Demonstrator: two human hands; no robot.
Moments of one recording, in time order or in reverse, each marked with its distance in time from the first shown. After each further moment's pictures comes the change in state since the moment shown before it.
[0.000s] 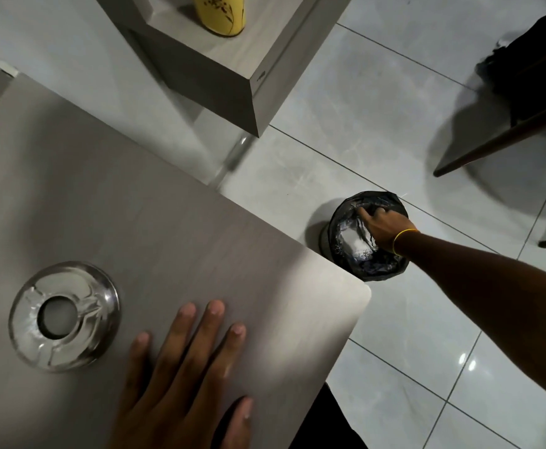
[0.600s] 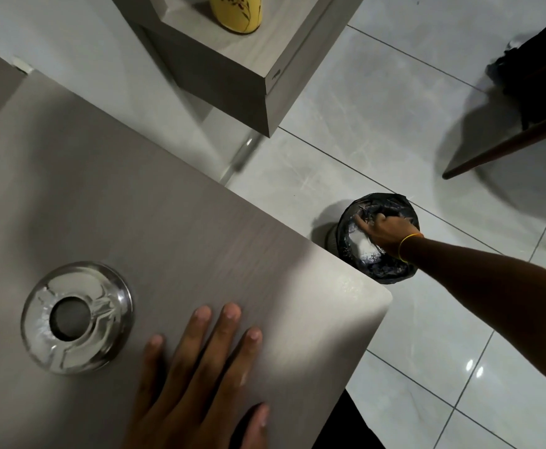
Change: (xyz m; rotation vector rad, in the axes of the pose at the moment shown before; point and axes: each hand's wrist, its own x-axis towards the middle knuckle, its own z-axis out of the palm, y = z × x) left_hand -0.001 0.001 0.003 0.007 0.021 -0.006; right_hand 0.005 -0.013 0.004 -0.265 -0.007 -0.134
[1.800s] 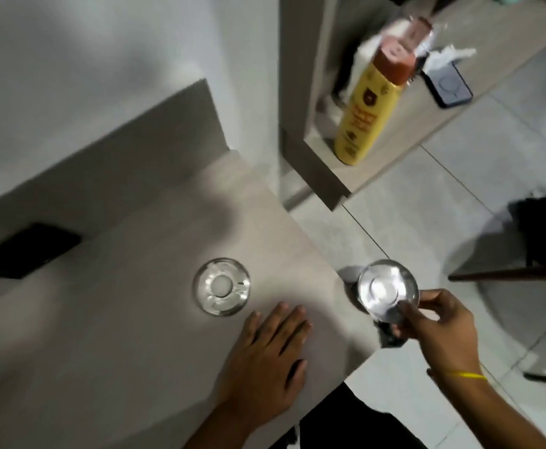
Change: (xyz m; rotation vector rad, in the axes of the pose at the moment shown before) left_hand 0.002 0.016 -0.002 -0.187 -0.230 -0.138; right_hand -0.262 -0.012 -0.230 1.829 0.523 0.596
